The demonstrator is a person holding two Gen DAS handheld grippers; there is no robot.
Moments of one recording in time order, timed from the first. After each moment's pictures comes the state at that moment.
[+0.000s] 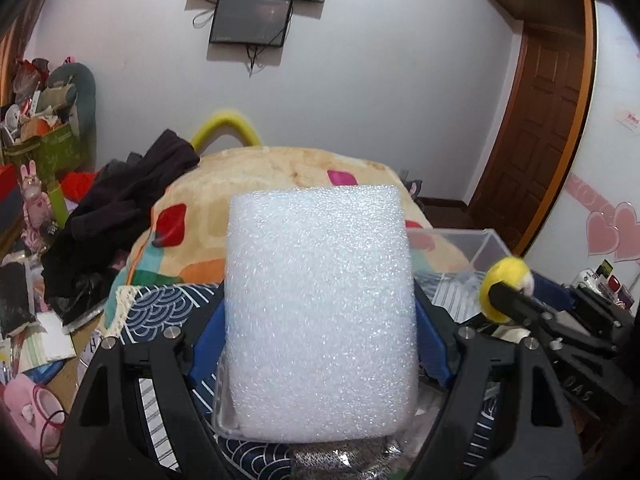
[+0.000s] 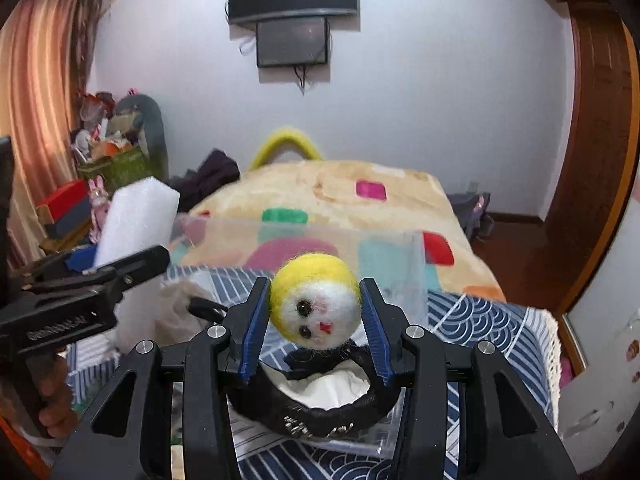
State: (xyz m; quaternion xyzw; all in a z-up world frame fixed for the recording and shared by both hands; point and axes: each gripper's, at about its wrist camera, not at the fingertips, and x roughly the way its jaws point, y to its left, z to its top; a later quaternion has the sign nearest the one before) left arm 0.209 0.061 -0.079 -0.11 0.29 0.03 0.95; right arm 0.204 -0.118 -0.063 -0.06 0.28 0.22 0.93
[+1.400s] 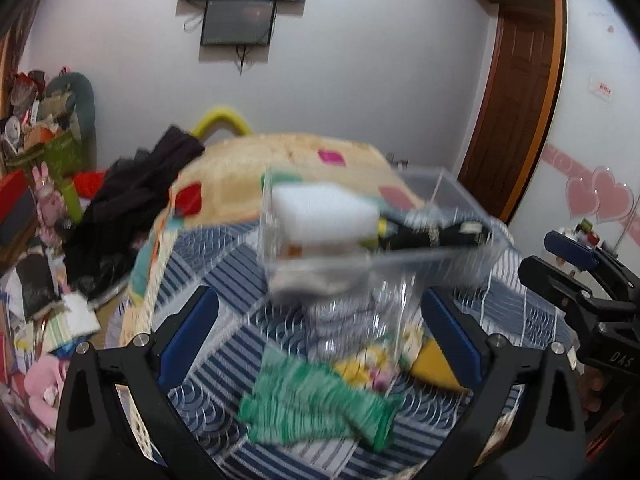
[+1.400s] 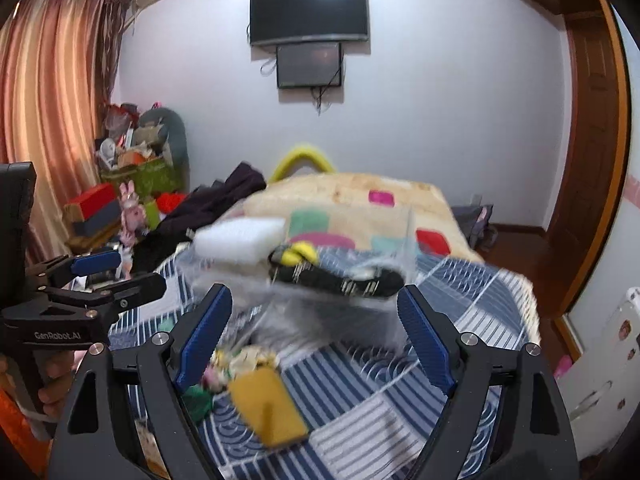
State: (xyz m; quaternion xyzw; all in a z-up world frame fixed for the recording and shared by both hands) left arm 0.091 0.051 -0.078 -0.08 0.31 0.00 0.95; right arm 0.116 -0.144 -0.046 -0.05 0.24 0.25 0.94
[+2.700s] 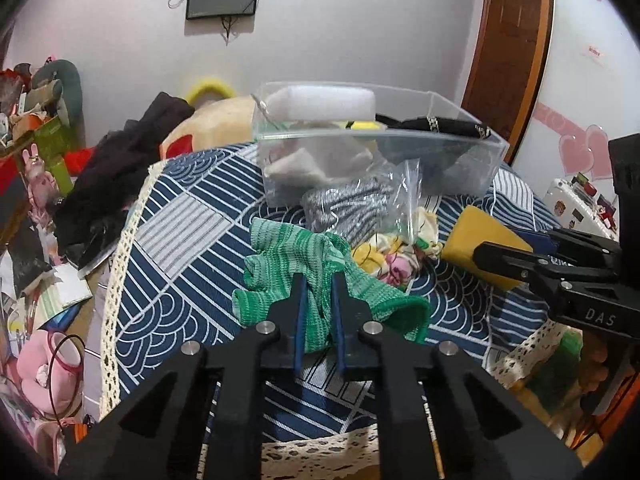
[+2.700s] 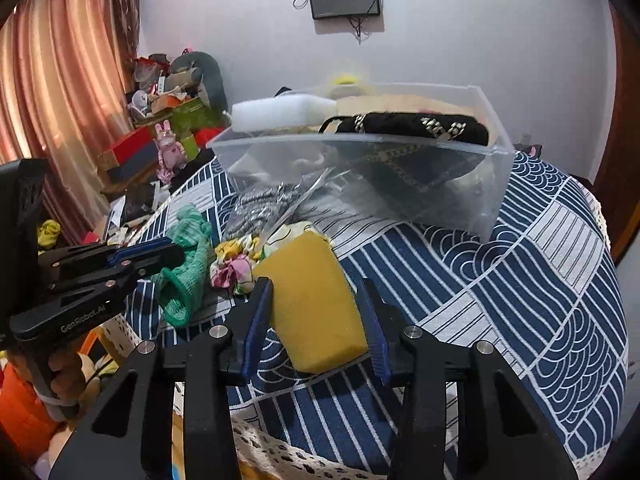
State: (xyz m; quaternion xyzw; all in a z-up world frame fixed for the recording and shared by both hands) left arm 0.054 0.047 -0.134 -0.06 0.34 -0.02 0.94; right arm 0.108 -0.129 -0.121 -0.05 0.35 0.32 0.88
